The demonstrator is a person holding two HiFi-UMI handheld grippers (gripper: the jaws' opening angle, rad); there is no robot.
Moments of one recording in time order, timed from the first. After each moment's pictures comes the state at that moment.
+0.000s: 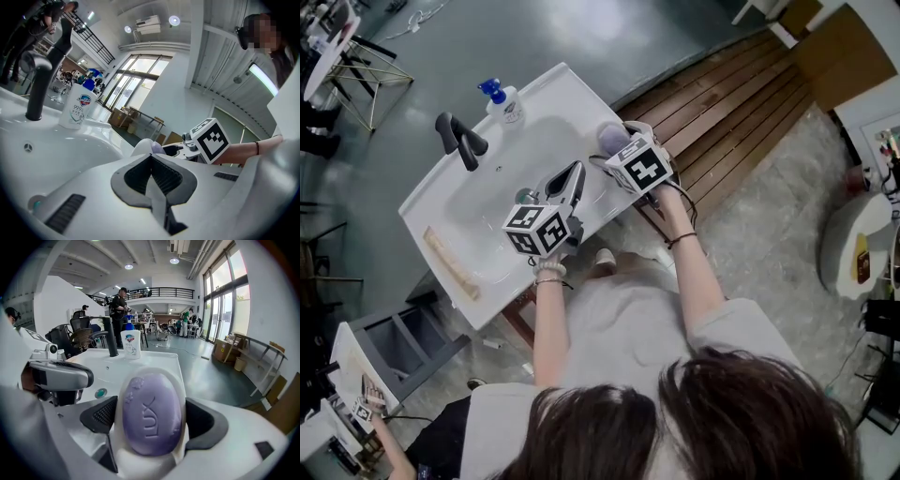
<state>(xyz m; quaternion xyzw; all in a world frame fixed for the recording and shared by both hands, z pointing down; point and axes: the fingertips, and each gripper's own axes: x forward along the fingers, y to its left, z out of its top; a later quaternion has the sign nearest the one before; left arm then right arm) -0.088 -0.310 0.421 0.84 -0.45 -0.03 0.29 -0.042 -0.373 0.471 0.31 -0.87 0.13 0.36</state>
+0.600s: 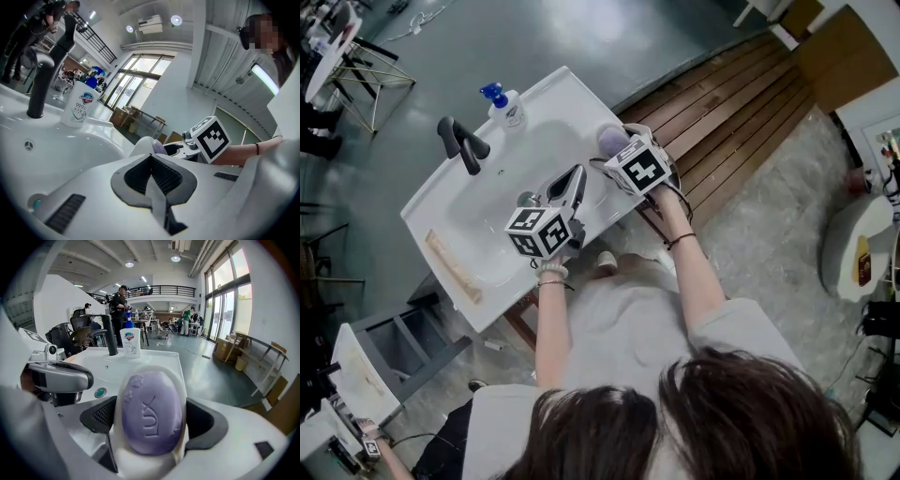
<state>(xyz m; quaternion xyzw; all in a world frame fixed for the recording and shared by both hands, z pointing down) -0.091 -0.314 0.427 0.84 -0.46 -0.03 0.30 -0.047 -0.378 0.476 0.30 -0.87 0.13 0.37</state>
